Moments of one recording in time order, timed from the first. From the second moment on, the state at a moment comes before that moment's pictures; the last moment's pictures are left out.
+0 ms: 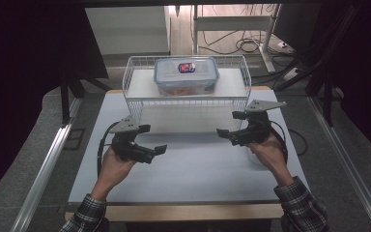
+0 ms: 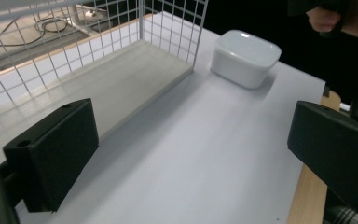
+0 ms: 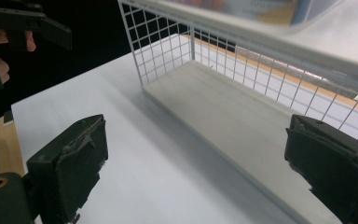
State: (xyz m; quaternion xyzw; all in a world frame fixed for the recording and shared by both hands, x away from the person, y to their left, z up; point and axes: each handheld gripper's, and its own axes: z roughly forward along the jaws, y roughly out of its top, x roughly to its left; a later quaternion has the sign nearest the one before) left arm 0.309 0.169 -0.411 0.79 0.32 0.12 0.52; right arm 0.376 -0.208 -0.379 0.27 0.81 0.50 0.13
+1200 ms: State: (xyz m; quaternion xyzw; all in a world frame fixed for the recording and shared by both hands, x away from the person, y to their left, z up) left arm 0.251 0.169 -0.500 0.80 0.34 0.17 0.46; right arm 0.311 -0.228 -0.459 0.30 0.82 0.47 0.13
